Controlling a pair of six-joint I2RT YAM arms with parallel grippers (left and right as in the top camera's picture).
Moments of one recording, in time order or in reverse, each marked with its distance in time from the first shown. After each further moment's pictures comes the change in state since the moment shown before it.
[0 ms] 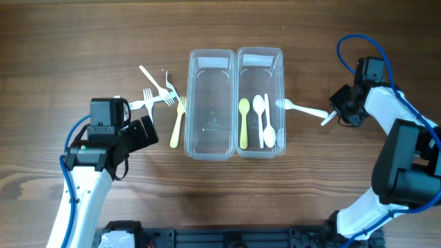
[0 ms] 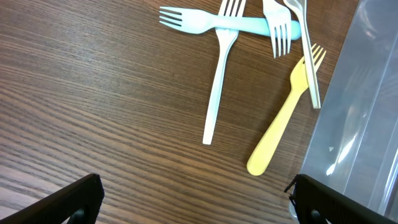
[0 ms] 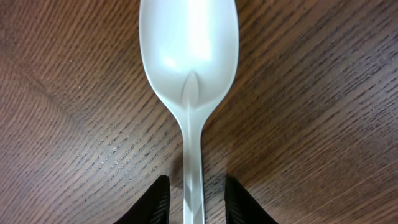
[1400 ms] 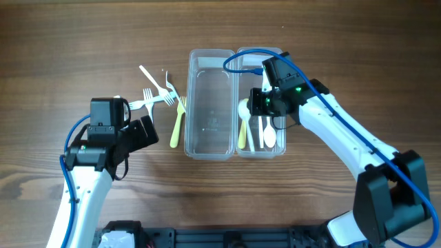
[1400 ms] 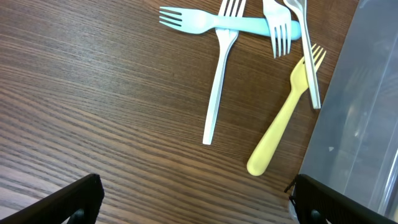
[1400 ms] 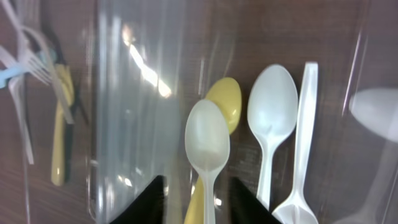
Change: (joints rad) left arm 0.000 0.000 0.000 0.000 0.000 0.000; right arm 0.615 -0.187 0.071 -0.065 -0.222 -0.234
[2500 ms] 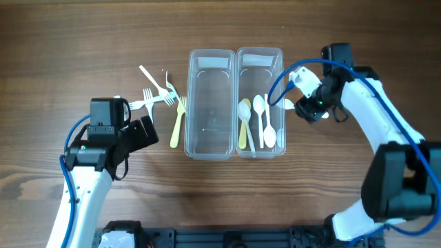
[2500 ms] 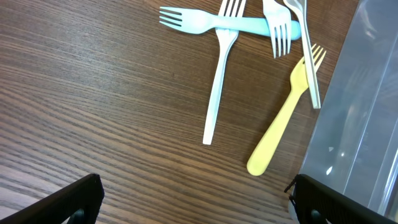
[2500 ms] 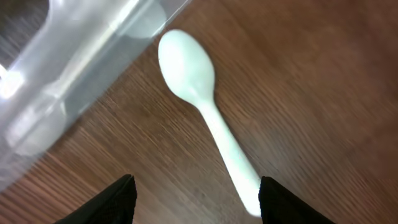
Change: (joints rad) left arm 0.000 0.000 0.000 0.000 0.000 0.000; right arm -0.359 0.090 0.053 -0.235 0.095 -1.163
